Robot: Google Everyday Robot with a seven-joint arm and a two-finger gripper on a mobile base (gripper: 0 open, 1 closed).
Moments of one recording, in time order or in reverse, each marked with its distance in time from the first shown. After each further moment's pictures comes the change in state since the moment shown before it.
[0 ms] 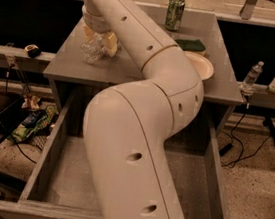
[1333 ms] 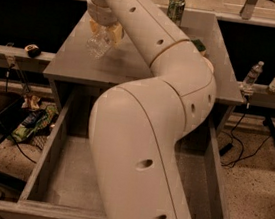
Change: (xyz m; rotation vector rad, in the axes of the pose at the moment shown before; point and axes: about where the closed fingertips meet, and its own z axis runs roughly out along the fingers) arm 0.002 0.016 -0.036 0.002 -0.001 -0.043
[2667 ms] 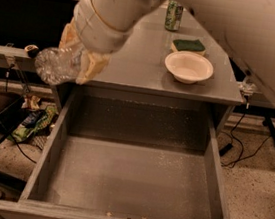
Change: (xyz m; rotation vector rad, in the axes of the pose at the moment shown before) arm -0.214 0.050 -0.166 0.413 -0.355 0.321
